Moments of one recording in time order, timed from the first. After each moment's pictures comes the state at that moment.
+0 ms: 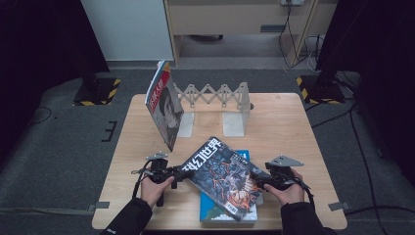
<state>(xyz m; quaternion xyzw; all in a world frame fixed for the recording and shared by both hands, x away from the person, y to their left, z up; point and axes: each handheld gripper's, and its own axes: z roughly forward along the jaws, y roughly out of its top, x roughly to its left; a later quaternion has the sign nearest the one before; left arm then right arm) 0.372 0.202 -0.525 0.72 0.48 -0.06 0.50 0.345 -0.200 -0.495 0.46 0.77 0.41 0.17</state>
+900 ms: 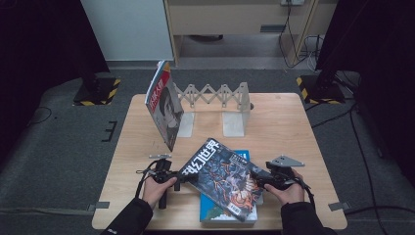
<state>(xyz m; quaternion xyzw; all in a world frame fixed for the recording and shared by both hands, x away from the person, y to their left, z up) 0.374 0.195 -0.531 0.71 0.48 -0.14 0.50 0.346 -0.202 -0.499 0.46 0.76 0.42 0.17</state>
